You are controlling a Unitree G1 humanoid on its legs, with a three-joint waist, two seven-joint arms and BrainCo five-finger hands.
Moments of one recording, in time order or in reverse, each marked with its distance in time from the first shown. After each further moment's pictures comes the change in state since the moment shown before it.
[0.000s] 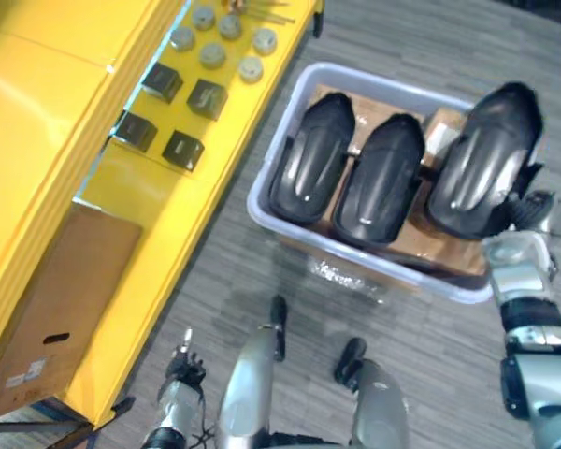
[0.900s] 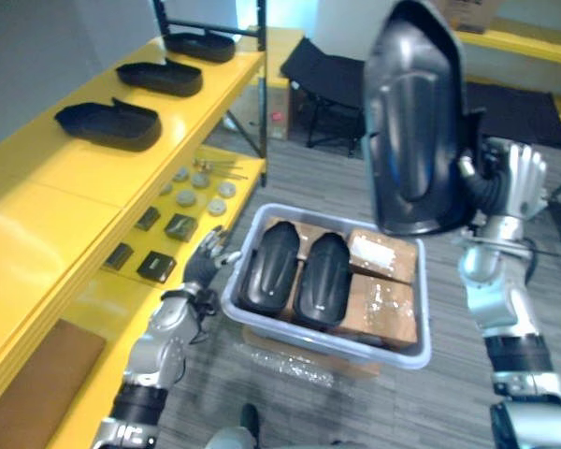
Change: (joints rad) left arm -0.189 0.178 -0.233 -0.663 0.440 0.359 -0.292; right arm 0.166 0.057 0.096 -0.441 -0.509 -0.406 0.018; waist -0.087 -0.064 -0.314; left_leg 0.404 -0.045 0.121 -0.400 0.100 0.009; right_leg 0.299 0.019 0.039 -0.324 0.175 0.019
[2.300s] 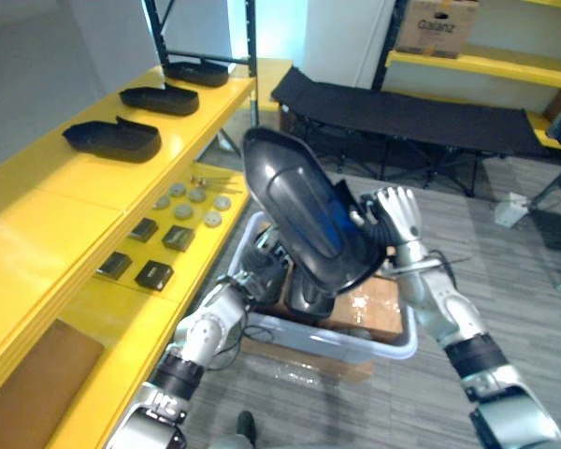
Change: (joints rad) left arm -0.111 -0.097 -0.195 0.066 -0.516 -0.038 -0.029; right arm -0.015 0.076 0.303 0.142 -0.108 -0.143 0.069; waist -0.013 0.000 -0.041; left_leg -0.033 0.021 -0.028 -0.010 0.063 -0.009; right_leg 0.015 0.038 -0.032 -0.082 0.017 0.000
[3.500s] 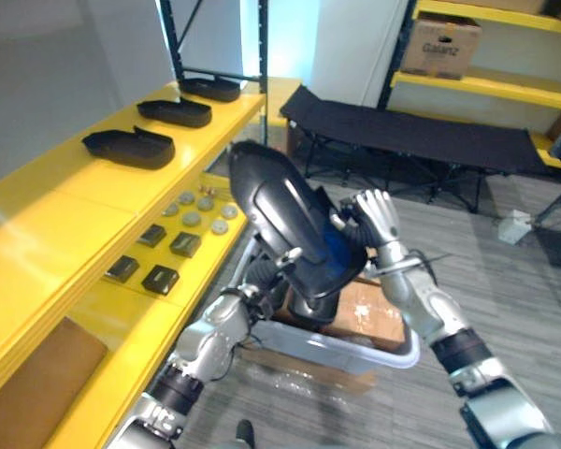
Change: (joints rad) left arm 0.089 0.008 -0.069 -0.089 0.329 -0.029 0.134; right arm -0.045 0.038 0.067 0.013 0.056 -0.081 -0.006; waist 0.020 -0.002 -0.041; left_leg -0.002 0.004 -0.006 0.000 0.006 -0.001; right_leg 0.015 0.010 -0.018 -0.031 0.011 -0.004
